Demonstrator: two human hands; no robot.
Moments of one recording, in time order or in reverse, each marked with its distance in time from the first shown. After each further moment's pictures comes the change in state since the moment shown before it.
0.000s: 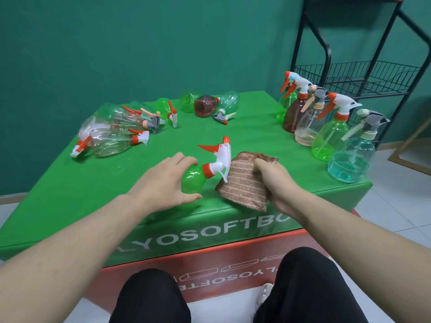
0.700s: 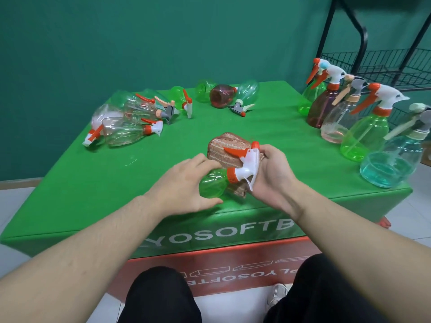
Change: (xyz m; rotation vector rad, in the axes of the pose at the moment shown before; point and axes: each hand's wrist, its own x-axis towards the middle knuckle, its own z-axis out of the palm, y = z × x) left_hand 0.003 -0.013 0.026 -0.122 0.058 0.108; right_hand 0.038 0.006 0.046 0.549 -0.247 0.218
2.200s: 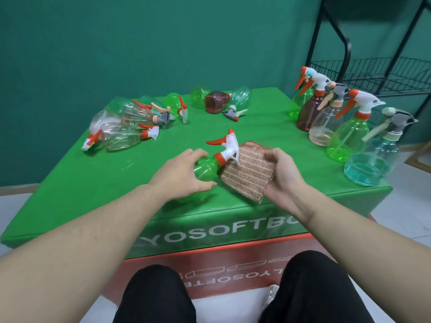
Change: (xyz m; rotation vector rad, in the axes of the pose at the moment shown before) left_hand 0.020 0.012 -0.012 -0.072 -0.031 -0.268; right_hand -0.043 -0.018 -0.014 -0.151 0.111 -0.097
